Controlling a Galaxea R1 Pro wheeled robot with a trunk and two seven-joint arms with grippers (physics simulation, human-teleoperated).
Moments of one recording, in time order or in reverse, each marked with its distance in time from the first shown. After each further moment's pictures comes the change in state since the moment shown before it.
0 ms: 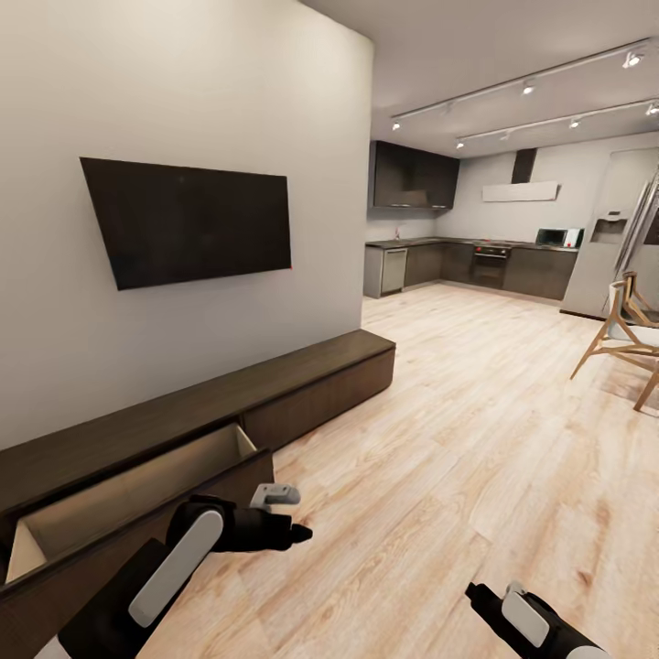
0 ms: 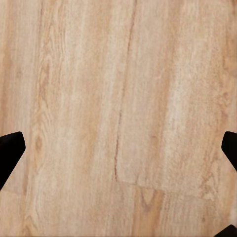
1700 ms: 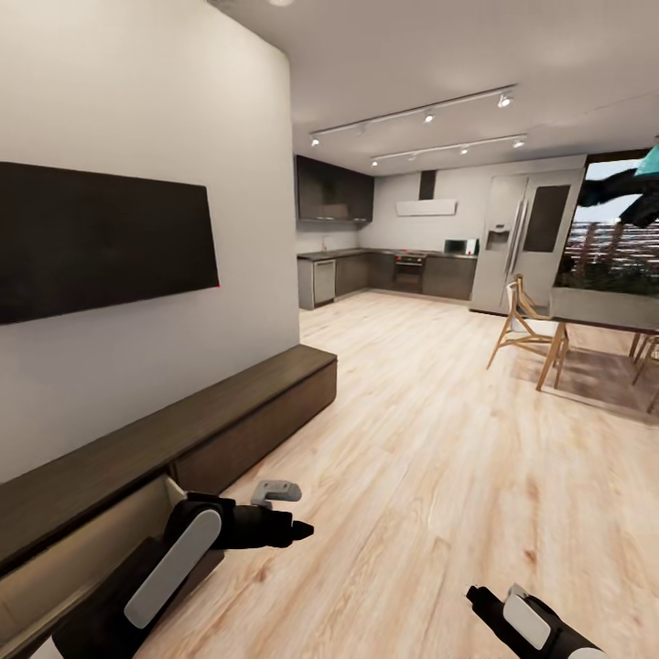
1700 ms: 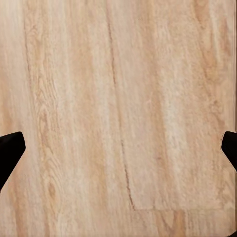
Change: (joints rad) left arm 0.000 0.009 -0.007 -0.040 0.002 0.000 -0.001; right arm 0.000 0.000 0.000 0.016 -0.003 -0.007 0.009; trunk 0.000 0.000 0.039
